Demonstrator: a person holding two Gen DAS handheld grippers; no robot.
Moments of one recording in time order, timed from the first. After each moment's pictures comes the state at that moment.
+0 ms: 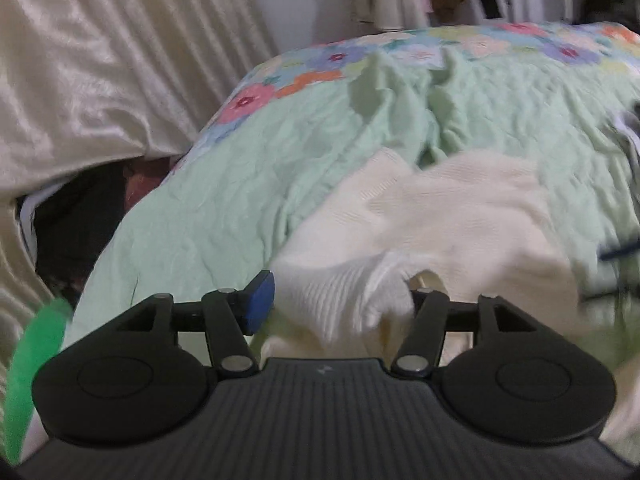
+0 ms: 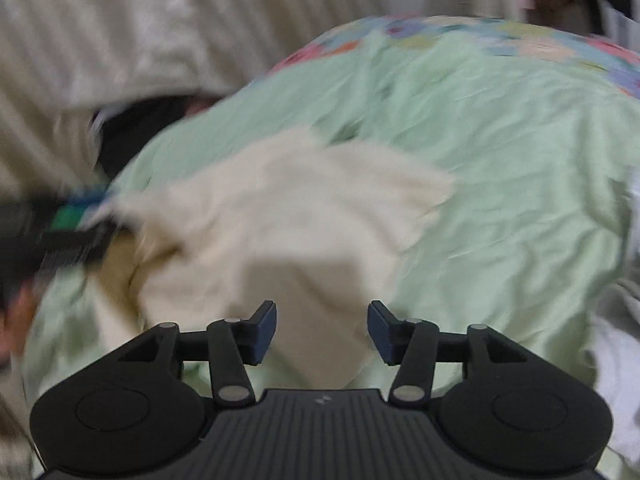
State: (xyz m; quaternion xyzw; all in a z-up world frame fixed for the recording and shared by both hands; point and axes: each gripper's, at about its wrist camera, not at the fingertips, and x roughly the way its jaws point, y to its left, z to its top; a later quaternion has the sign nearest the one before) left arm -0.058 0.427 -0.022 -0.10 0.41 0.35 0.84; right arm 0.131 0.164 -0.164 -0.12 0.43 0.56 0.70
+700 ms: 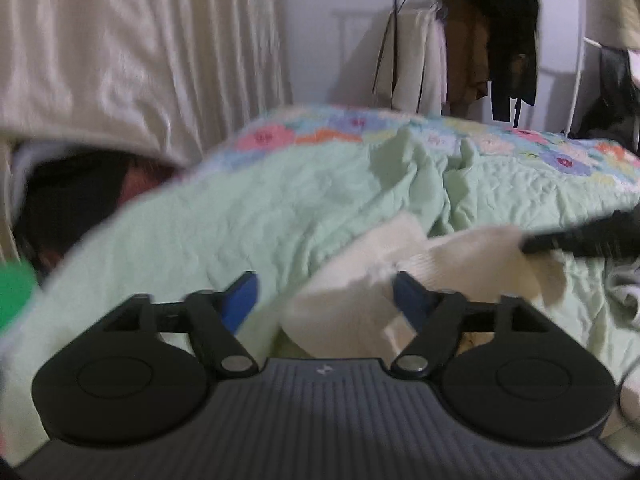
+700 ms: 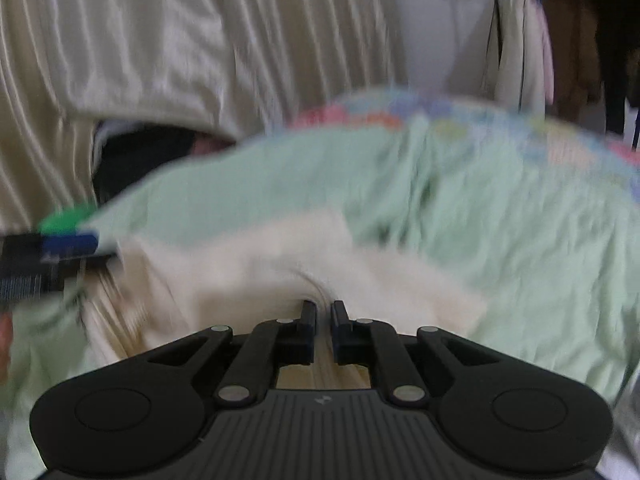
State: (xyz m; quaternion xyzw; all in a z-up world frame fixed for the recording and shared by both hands) left arm -0.132 0.416 -0.016 -0.03 0.27 0.35 0.89; right arm 0.108 0.214 -0.104 -0.08 0.30 0.56 0.76
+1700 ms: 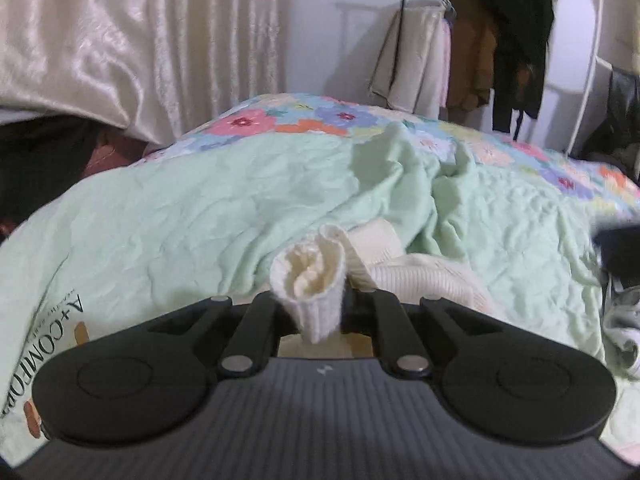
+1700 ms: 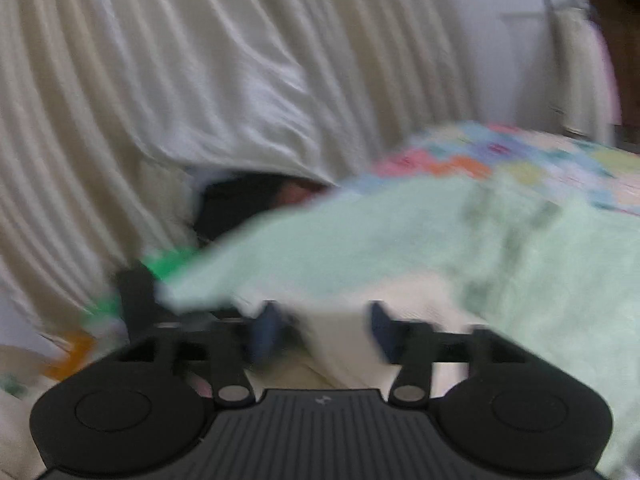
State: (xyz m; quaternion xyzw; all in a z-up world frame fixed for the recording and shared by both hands) left arm -0.079 0.459 -0.050 -0.17 0.26 0.32 0.89; right arm 0.105 0.211 -0.070 -0.08 0.36 0.58 0.73
